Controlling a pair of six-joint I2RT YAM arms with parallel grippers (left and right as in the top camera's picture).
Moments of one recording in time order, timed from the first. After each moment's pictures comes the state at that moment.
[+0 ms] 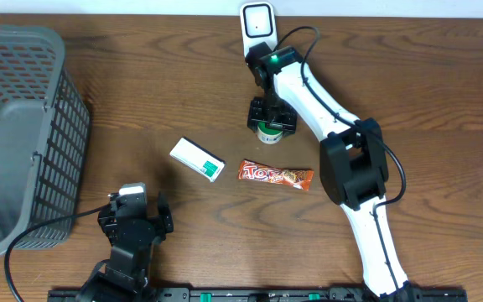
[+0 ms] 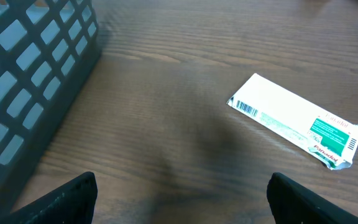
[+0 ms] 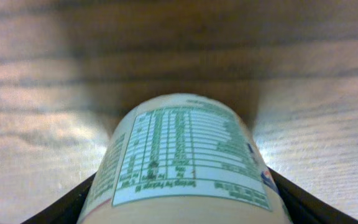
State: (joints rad) left arm -0.42 0.23 0.24 -0.62 -0.48 -0.28; right arm 0.47 2.47 2.15 -1.35 -0.11 0.65
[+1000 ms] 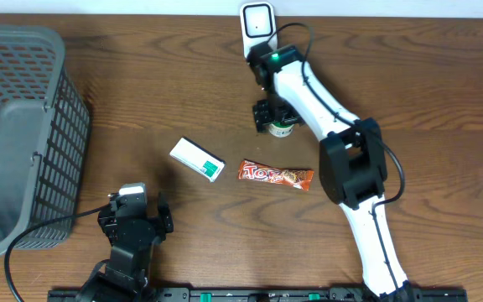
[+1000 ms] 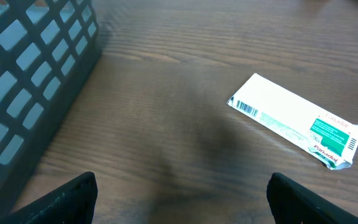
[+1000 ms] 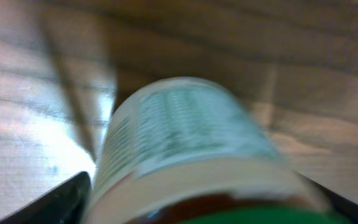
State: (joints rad) left arm -0.42 0.23 0.24 -0.62 -0.48 -0.28; right arm 0.48 2.48 2.18 -1.36 0.11 0.32
